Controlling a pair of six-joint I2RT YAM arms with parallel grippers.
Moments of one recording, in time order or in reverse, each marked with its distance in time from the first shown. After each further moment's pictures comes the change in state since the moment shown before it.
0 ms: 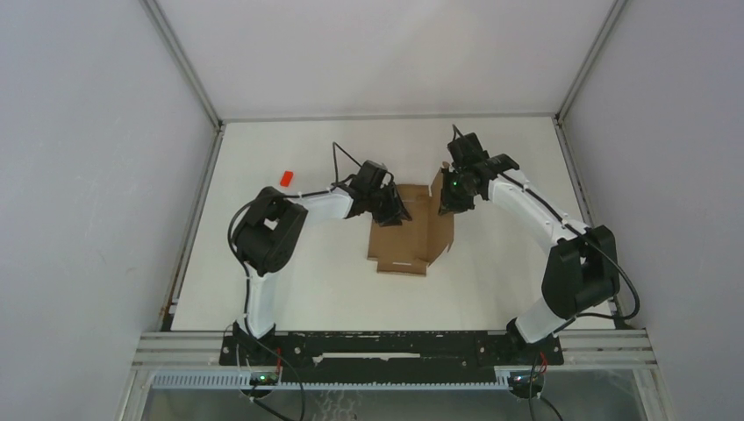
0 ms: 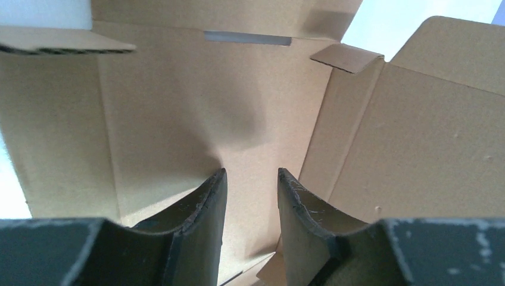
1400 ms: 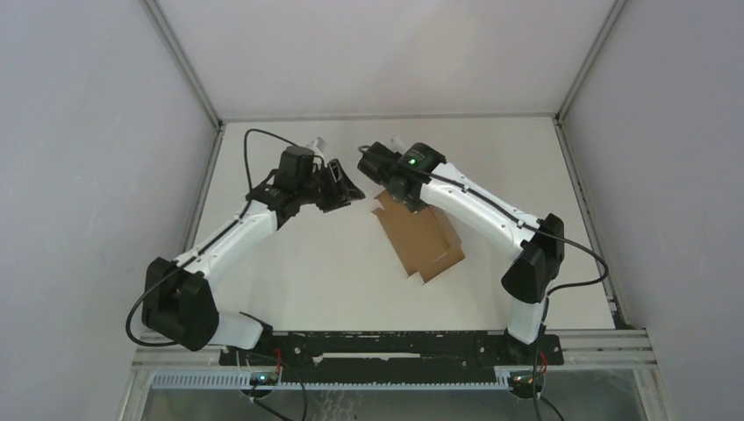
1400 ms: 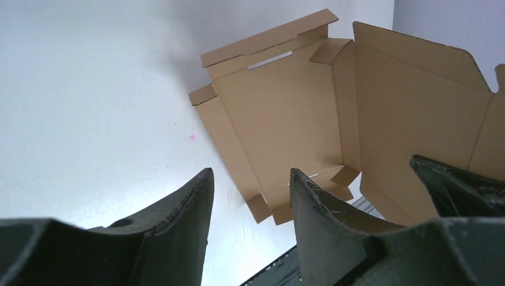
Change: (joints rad) left arm 0.211 -0.660 -0.237 -0.204 0.003 0.169; right arm 0.469 0.267 0.619 -0.583 0.728 -0.192
